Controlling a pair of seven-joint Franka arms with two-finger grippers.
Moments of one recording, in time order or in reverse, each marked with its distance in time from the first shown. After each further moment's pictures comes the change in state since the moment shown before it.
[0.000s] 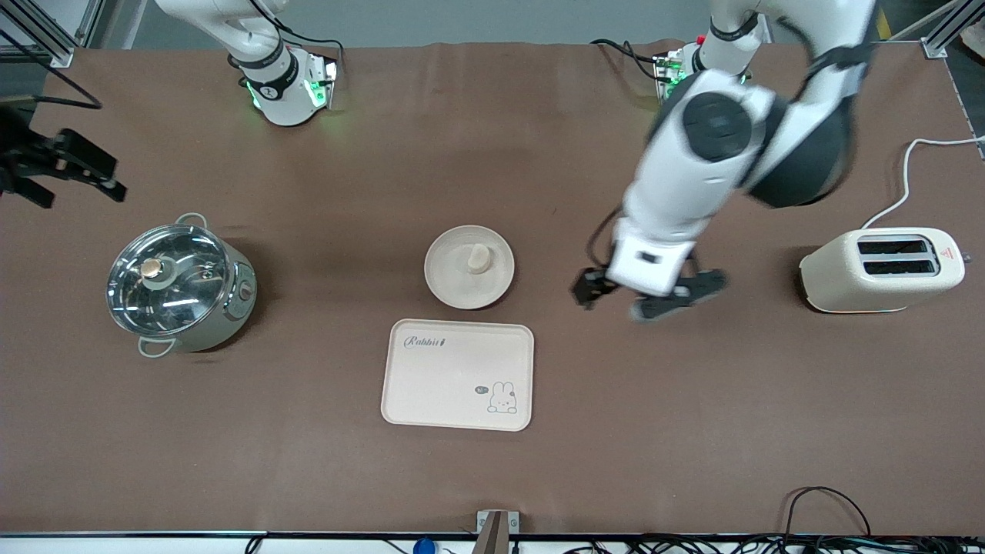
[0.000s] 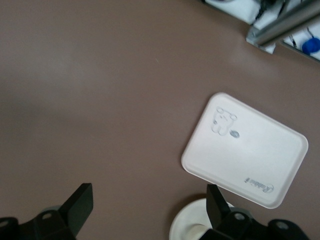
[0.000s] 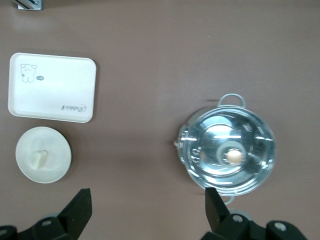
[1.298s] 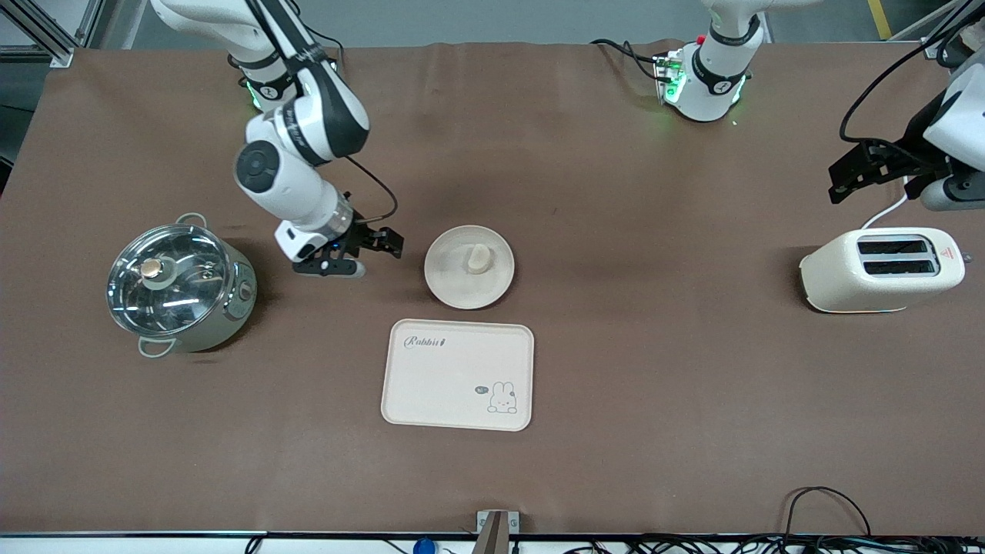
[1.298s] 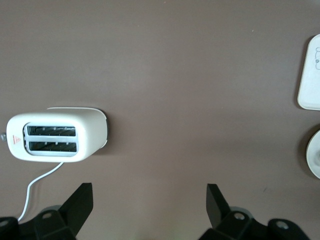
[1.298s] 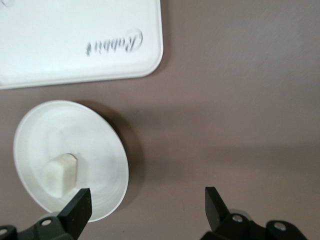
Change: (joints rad) left arm 0.341 -0.347 0.032 -0.087 -0.030 -0.420 0.735; right arm 0.443 0.198 0.005 -0.747 0.274 0.908 0.326
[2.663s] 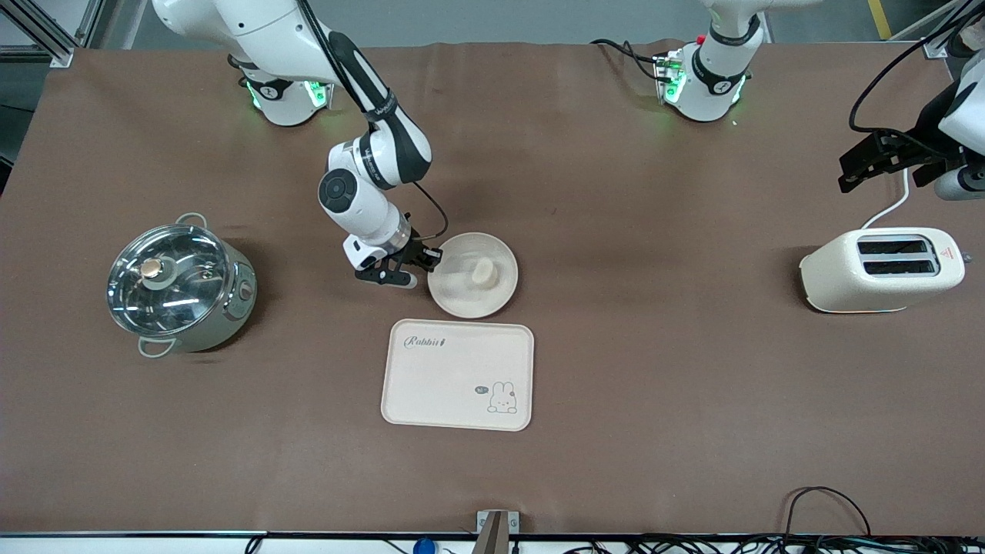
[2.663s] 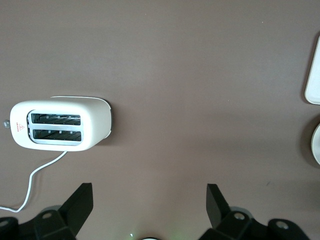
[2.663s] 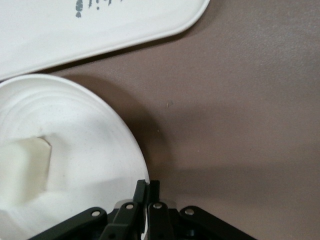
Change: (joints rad) left arm -0.007 -0.022 0.031 -0.027 -0.005 -0.013 0.006; right arm 0.148 0.251 -0.004 0.053 0.232 0.275 0.007
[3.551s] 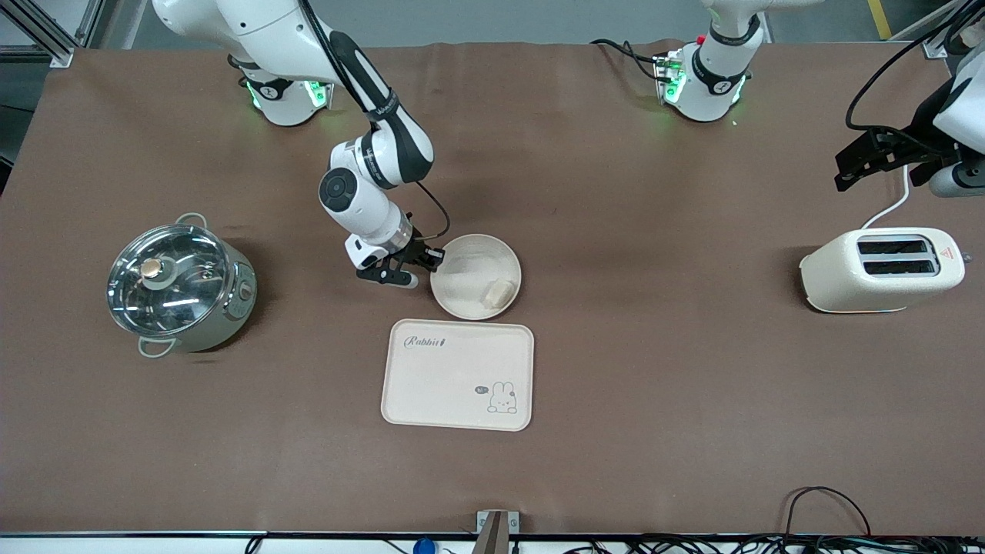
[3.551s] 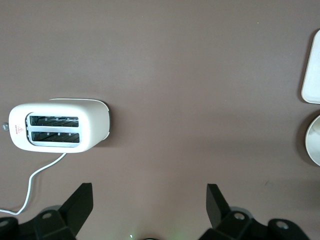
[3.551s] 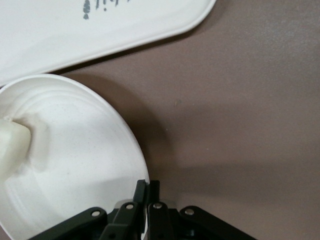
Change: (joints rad) left arm -0.007 -0.001 -0.004 0.006 0.000 0.000 0.000; right arm 0.000 0.000 0.007 0.013 0.035 0.005 -0.001
